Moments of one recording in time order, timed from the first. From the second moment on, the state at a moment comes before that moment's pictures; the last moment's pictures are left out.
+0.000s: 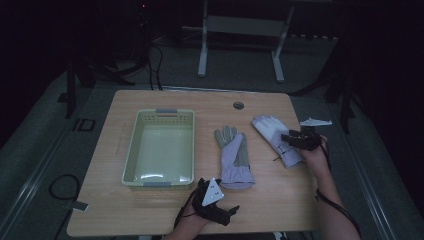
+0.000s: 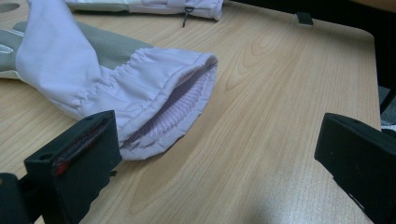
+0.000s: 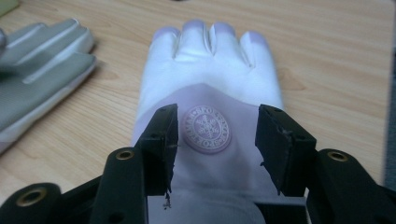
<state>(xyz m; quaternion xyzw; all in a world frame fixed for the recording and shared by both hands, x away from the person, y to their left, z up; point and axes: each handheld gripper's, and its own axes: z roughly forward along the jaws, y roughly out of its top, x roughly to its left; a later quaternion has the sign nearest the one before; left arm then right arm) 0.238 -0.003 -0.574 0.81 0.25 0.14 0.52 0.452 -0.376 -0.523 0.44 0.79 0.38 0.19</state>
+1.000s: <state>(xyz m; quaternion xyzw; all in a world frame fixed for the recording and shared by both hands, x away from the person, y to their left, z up) 0.239 -0.003 -0.574 0.80 0.26 0.14 0.52 0.434 -0.371 -0.516 0.50 0.75 0.41 0.15</state>
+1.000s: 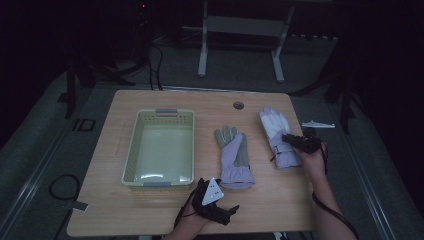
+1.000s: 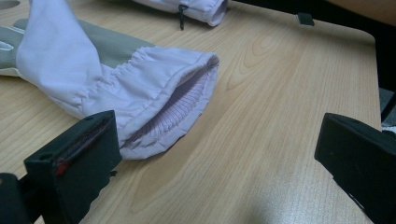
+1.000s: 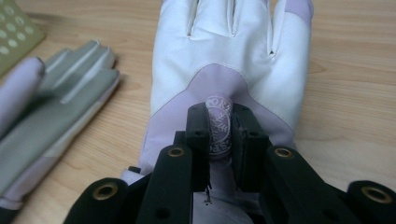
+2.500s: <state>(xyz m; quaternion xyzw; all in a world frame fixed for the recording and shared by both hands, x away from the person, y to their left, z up) 0.237 -0.005 -0.574 0.81 0.25 0.14 0.51 0.362 -0.367 -0.527 0.60 0.70 0.33 0.20</state>
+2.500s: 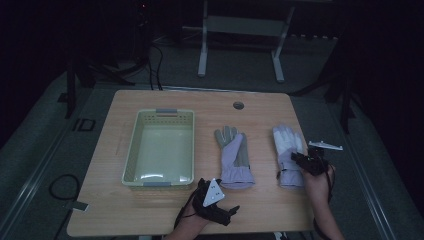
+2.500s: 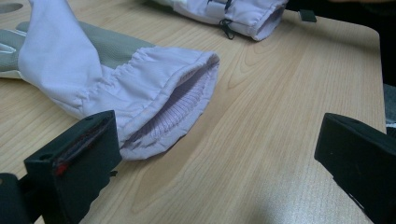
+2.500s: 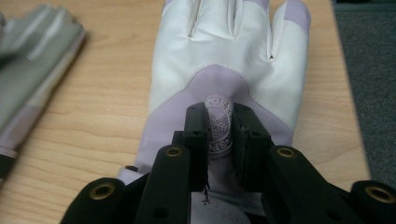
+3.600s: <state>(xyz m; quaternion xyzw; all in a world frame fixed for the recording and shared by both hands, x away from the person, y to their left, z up) 0.238 -0.005 -0.574 0.81 0.26 0.14 0.51 0.367 -0.380 -0.524 0.54 0.76 0.34 0.16</state>
